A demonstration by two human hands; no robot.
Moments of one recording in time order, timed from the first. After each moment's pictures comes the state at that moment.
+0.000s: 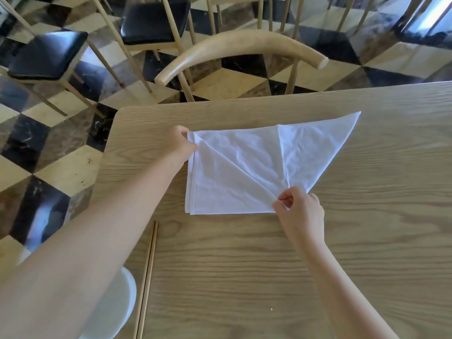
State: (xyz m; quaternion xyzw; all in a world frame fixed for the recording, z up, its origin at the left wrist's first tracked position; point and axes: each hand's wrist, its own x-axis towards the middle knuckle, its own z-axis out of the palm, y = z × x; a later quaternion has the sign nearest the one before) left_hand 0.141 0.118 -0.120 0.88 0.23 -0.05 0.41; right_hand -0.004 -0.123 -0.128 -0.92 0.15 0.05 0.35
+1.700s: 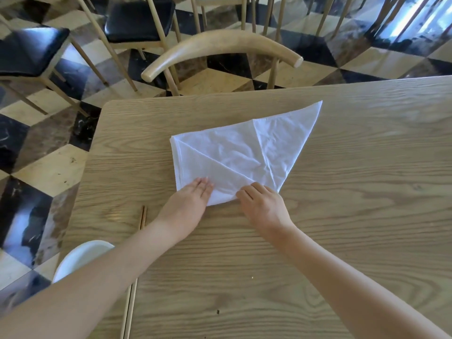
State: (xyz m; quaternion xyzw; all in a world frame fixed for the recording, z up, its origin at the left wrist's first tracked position) left_hand -0.023 0.078 -0.119 0.96 -0.27 -0.02 -0.03; right_hand -0.025 -0.119 -0.151 -0.95 -0.24 -0.14 0.16
